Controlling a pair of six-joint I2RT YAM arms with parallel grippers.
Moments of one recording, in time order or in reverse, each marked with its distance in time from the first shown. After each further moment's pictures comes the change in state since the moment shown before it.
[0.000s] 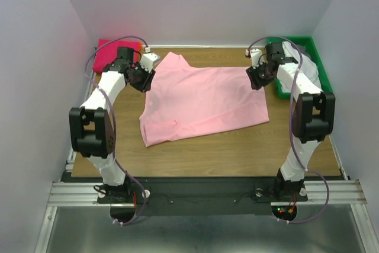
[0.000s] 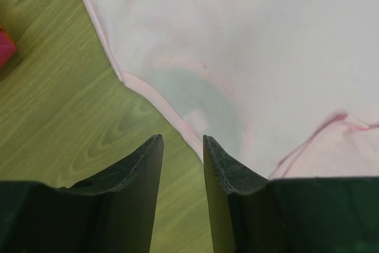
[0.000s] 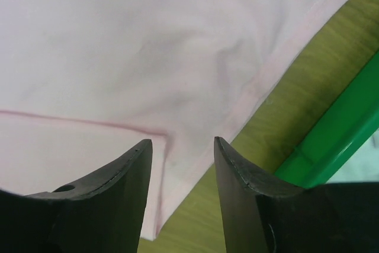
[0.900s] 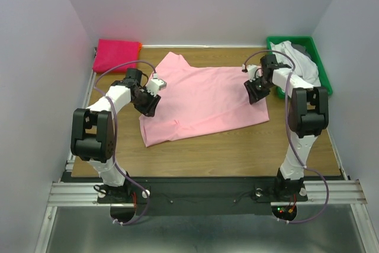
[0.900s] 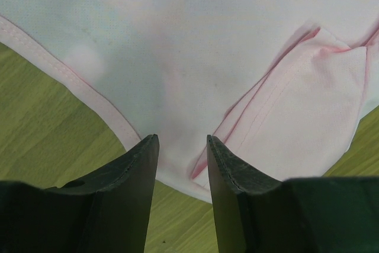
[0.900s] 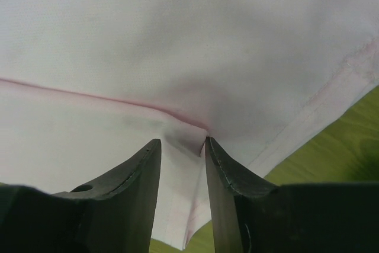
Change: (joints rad) left arm -0.056 -0.100 -0.321 -0.008 0.012 0.031; right arm -0.004 0.069 -0.105 -0.053 -0.067 0.008
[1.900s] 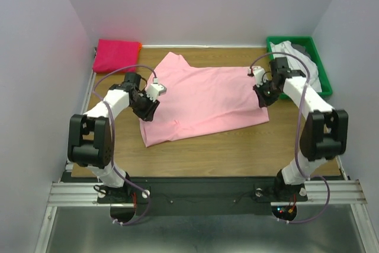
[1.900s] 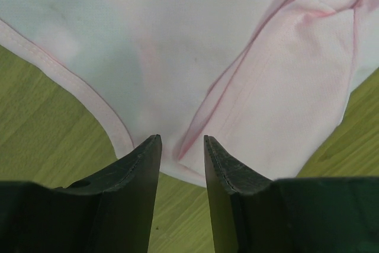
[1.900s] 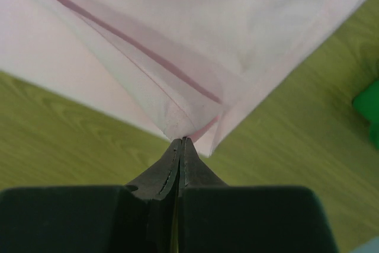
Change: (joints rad) left arm 0.000 -0.053 -0.052 -0.034 0.010 0.056; right arm -0.001 -0.277 -0.159 -0.090 0.014 -0.052
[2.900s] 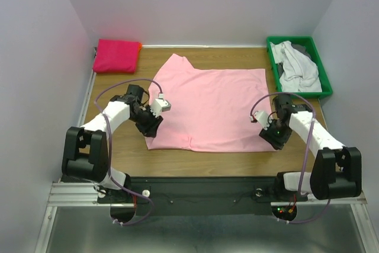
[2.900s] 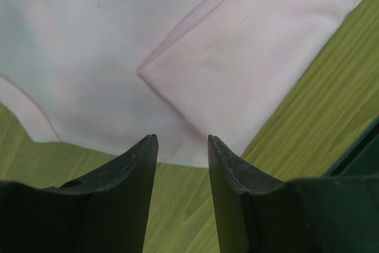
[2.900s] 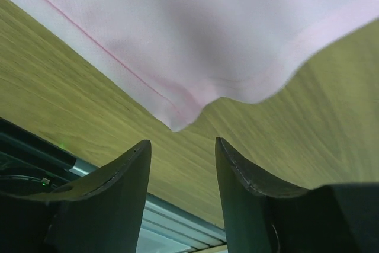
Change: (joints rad) left arm -0.049 -0.165 -0.188 -0.080 0.090 0.101; right arm -0.003 -0.452 -0.575 -0.138 0.220 -0.347
